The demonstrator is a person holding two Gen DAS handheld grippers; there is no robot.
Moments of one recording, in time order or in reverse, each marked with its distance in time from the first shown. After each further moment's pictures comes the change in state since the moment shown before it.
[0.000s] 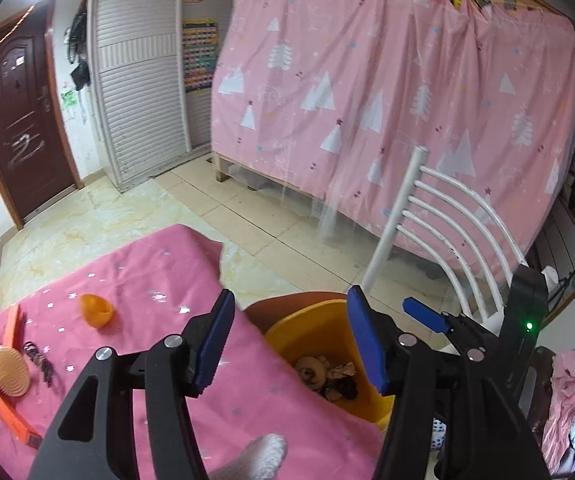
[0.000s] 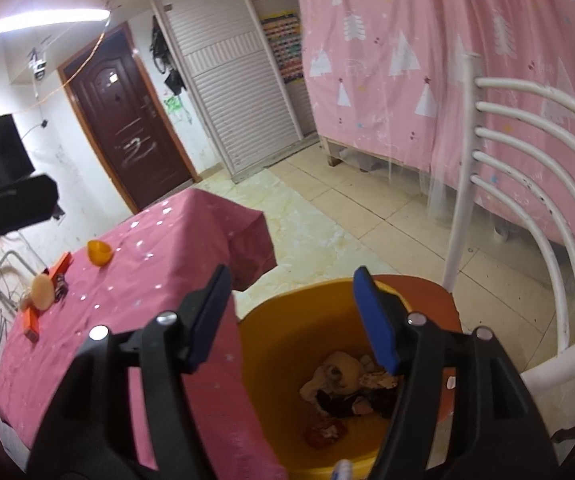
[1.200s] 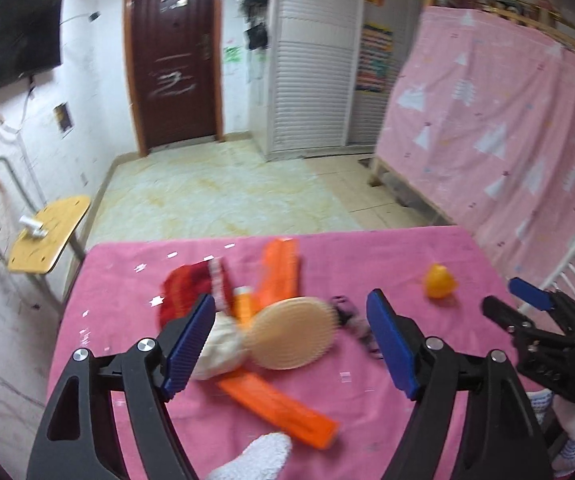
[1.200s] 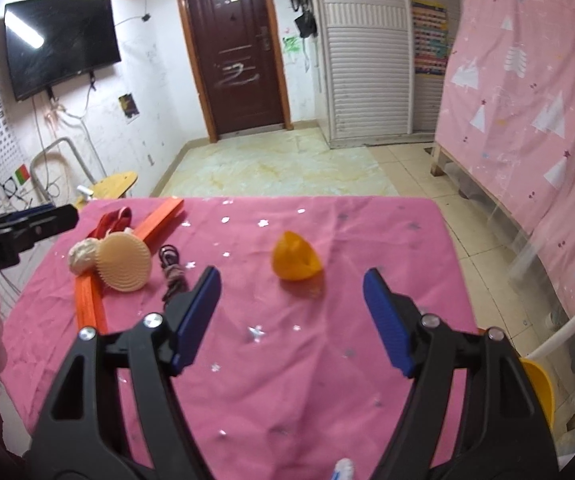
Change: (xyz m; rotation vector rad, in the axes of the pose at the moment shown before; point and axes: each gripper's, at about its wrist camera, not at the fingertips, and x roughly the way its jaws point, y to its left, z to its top) left arm -0.078 0.314 -0.074 -0.357 -0.003 0.383; right arm 0.079 0.256 0.011 -0.397 0.154 0.194
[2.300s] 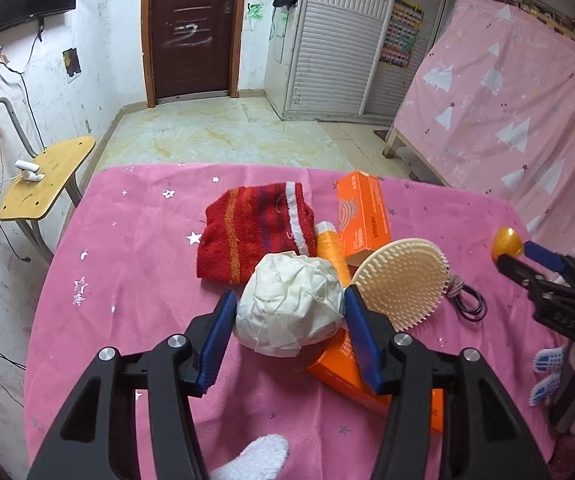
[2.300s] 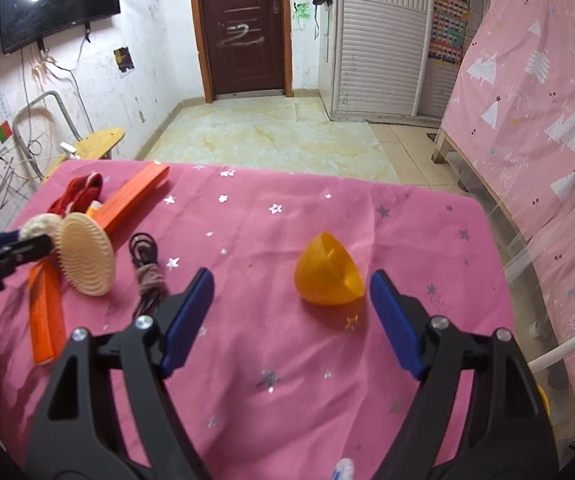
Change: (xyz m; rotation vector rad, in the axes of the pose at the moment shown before) left arm 0.053 0.064 -0.041 -0.090 0.125 -0.024; right arm 0.071 0.031 0.012 -0.093 0.127 -0.065
